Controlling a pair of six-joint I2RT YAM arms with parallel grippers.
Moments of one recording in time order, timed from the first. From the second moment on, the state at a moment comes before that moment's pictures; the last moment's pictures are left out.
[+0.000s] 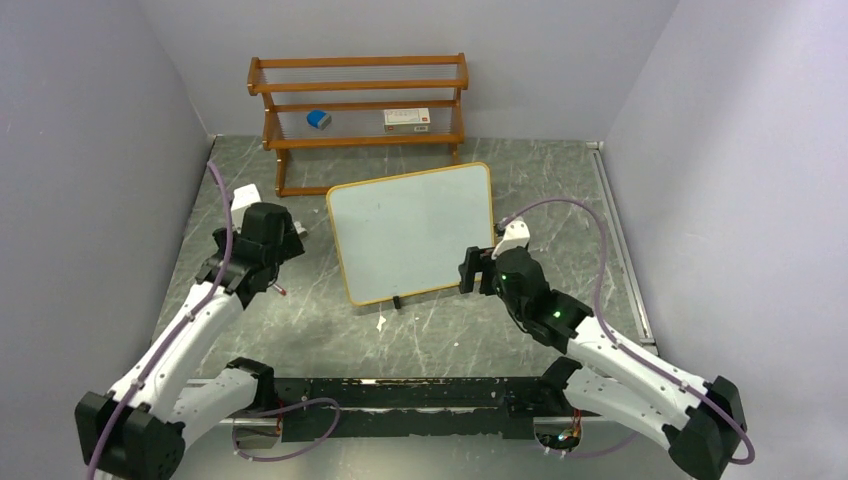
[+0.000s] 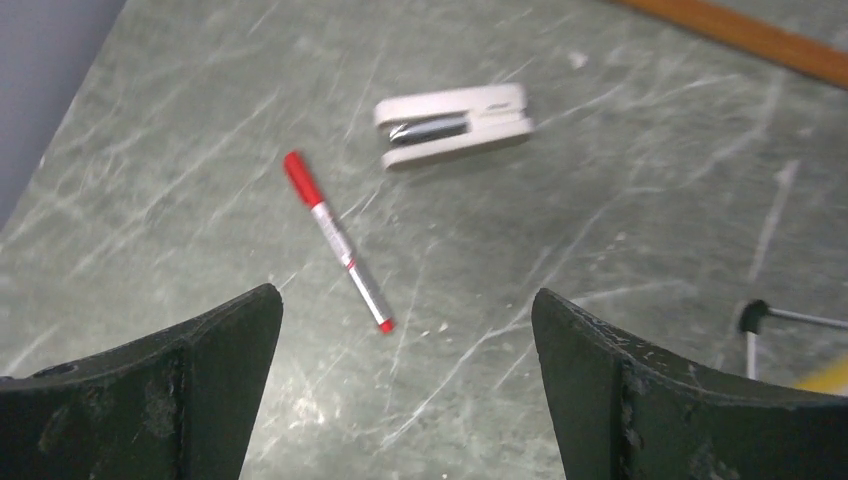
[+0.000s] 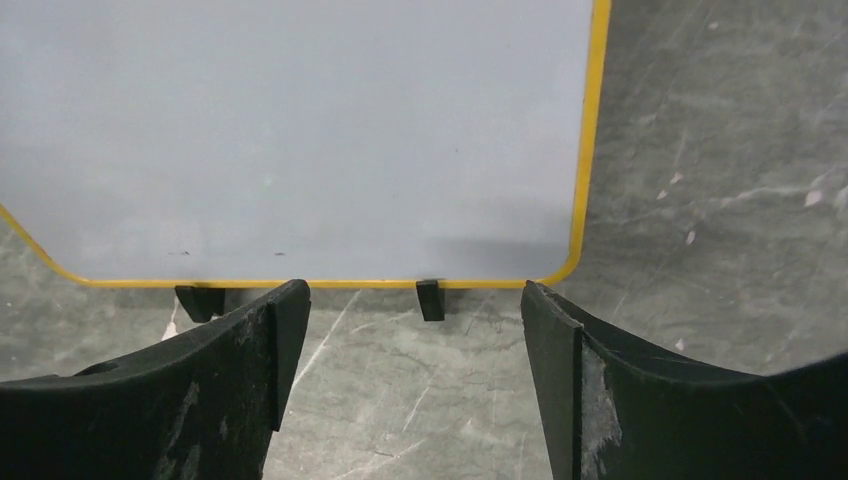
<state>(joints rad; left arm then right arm) -0.36 0.93 0.80 -0.56 -0.59 -0.50 0.77 0.85 0.54 -0.18 0.38 0.38</state>
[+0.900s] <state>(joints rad) 0.09 1.57 0.91 -0.62 -0.31 -0.58 0.77 0.66 0.54 -0.23 0.47 0.32</state>
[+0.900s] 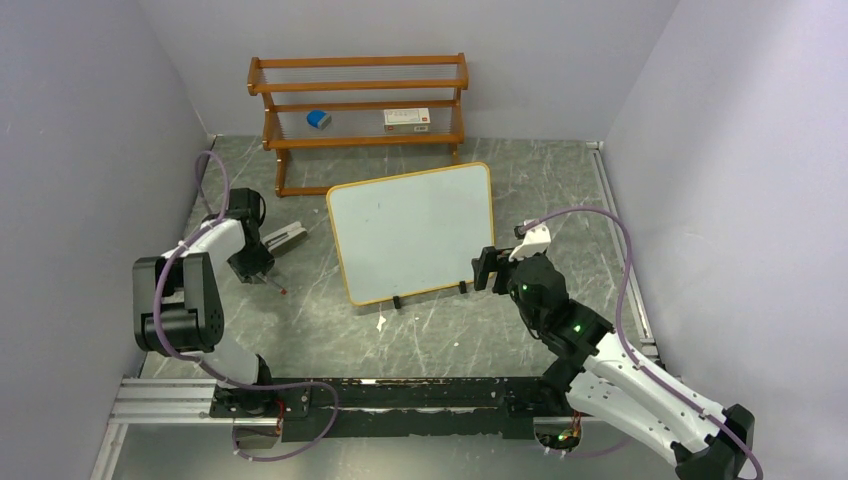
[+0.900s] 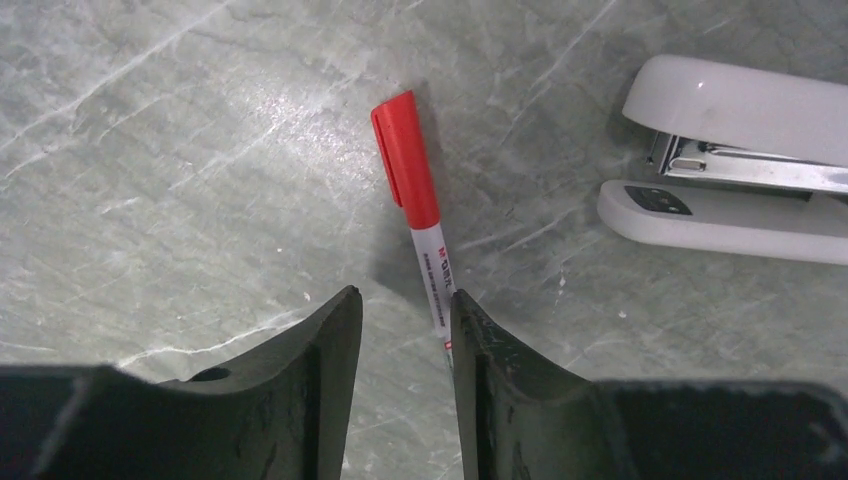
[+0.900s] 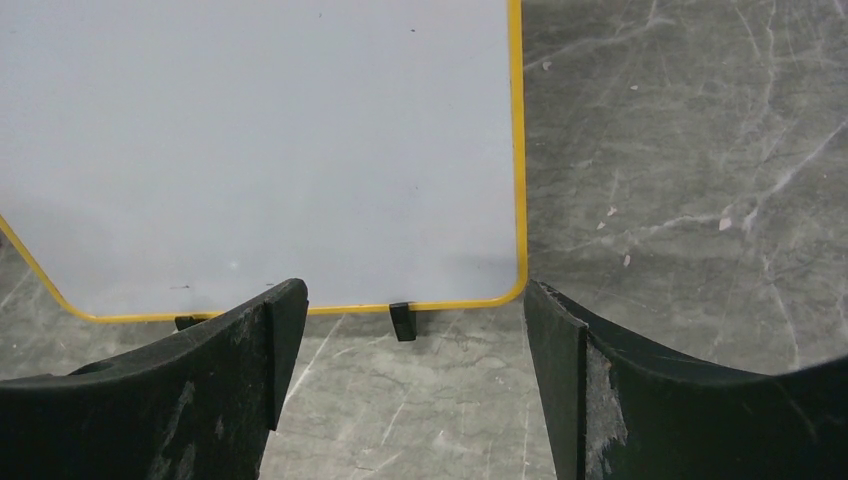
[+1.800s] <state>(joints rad) 0.18 1.47 0.87 -0.56 -0.18 -0.58 0.77 0.63 0.53 -0.23 0.40 0.28</state>
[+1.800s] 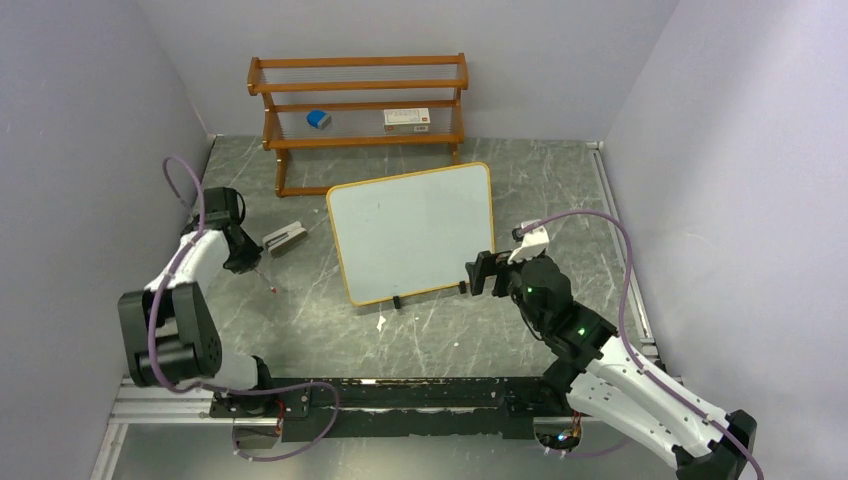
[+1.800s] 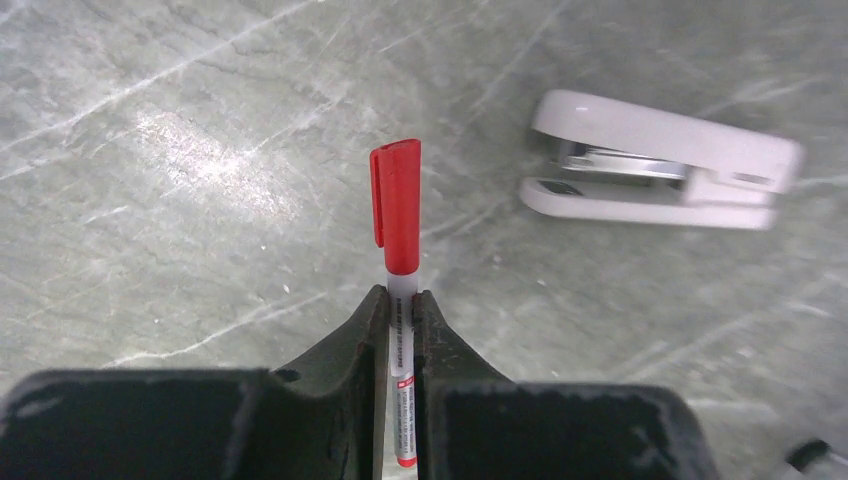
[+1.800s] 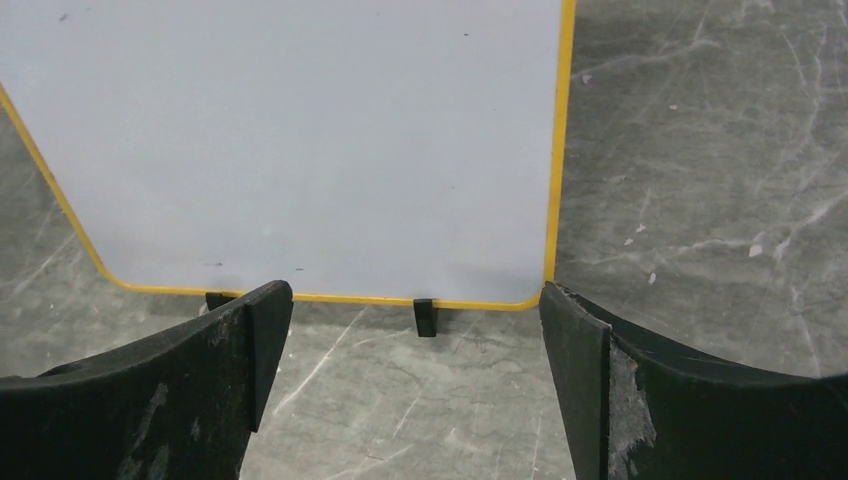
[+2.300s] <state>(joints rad) 0.18 0.95 0.88 -0.61 0.10 -0.79 0.79 0.71 0.54 -0.02 0.16 0.29</state>
